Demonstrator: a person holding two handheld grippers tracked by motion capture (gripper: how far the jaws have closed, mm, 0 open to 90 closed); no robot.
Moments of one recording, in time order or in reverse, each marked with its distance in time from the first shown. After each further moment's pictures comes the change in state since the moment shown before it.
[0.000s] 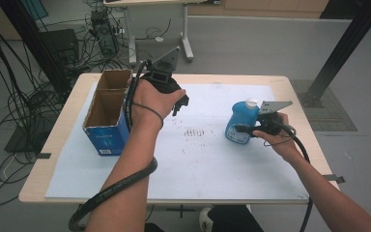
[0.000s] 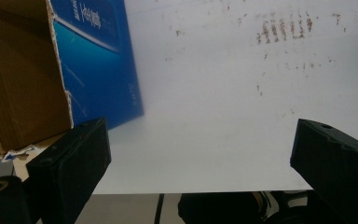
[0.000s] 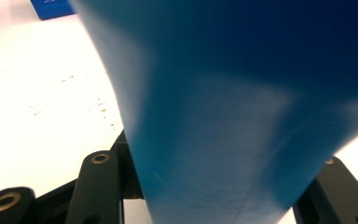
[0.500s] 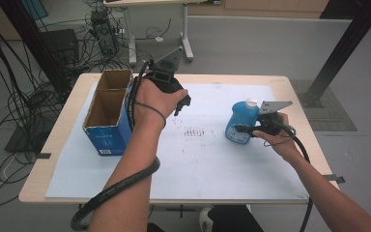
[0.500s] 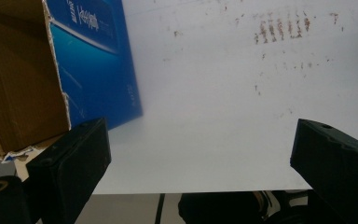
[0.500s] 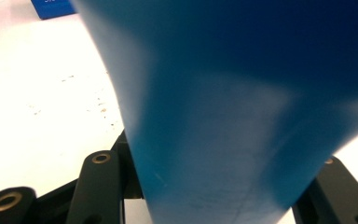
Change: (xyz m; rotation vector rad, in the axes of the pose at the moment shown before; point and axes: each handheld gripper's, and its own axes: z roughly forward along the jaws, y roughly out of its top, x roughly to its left) left arm -0.005 0.002 -0.001 0.001 0.003 0.008; right arm 0.000 0.000 0.000 0.002 0.001 -0.003
